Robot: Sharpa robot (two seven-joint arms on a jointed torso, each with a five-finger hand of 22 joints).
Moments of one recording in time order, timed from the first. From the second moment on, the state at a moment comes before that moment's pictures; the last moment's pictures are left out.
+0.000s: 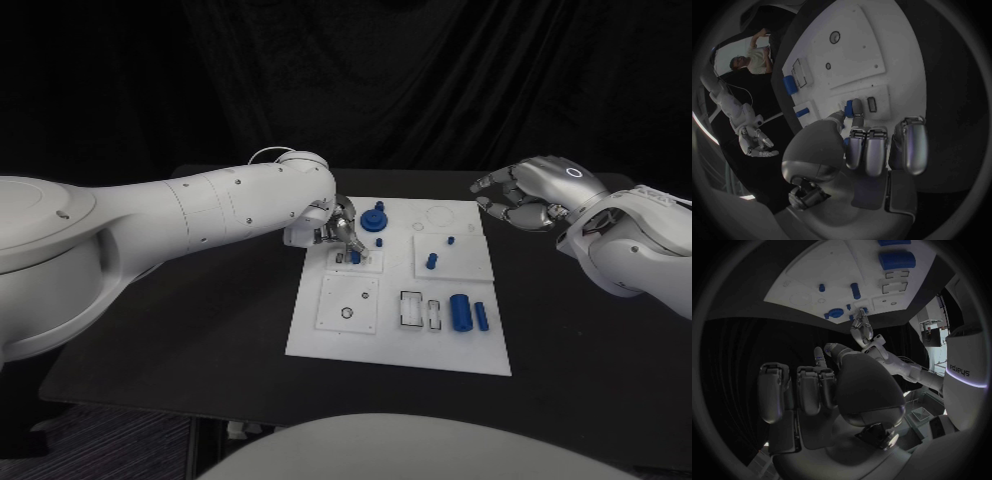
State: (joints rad) left arm 1.32 -0.43 -0.21 1.03 -0.97 0.41 -0.46; left_hand 1.13 0.05 0.08 0.23 0.28 1.06 0.05 0.14 0.98 1.47 -0.02 1.57 1.31 1.47 -0.07 1.57 1.31 0.05 1.47 0.03 1.35 1.31; right arm 1.36 -0.91 -0.25 1.52 -1.56 -0.51 0.02; right_hand 1.31 0.00 0.33 0.16 0.44 0.84 0.11 0.08 0.18 1.47 0.01 1.57 1.31 1.47 -0.06 1.54 1.31 0.01 1.47 0.05 1.49 1.31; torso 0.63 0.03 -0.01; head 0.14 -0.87
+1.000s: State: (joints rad) left arm 1.32 -0.48 -0.21 1.08 -0.97 0.36 -0.41; left_hand 1.16 -0.01 0.29 0.15 0.50 1.05 0.03 0.18 1.06 1.47 -0.03 1.57 1.31 1.47 -0.08 1.57 1.31 0.05 1.47 0.03 1.34 1.31; right arm 1.36 -0.91 -0.25 1.51 -1.56 -0.51 0.02; right_hand 1.31 0.00 0.33 0.16 0.45 0.85 0.11 0.08 0.18 1.47 0.01 1.57 1.31 1.47 -0.06 1.54 1.31 0.01 1.47 0.05 1.48 1.31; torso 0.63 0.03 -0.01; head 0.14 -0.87
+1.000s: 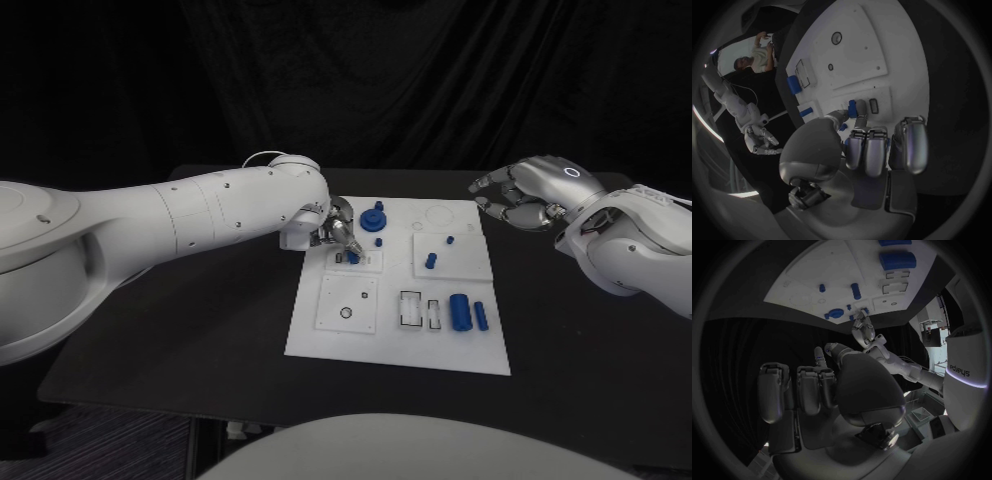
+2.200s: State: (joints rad) left arm 1.23 -0.75 -0.21 1.46 -1.08 -0.39 -0.33; left_hand 1.11 -0.03 0.42 0.12 0.46 1.01 0.05 0.27 1.18 1.47 -0.04 1.57 1.31 1.47 -0.08 1.57 1.31 0.05 1.47 0.03 1.31 1.31; right arm 1.35 -0.95 -0.25 1.52 -1.56 -0.52 0.01; right_hand 1.31 0.00 0.33 0.16 0.45 0.85 0.11 0.08 0.18 1.47 0.01 1.57 1.31 1.47 -0.06 1.53 1.31 0.01 1.47 0.05 1.48 1.31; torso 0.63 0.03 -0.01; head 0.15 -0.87
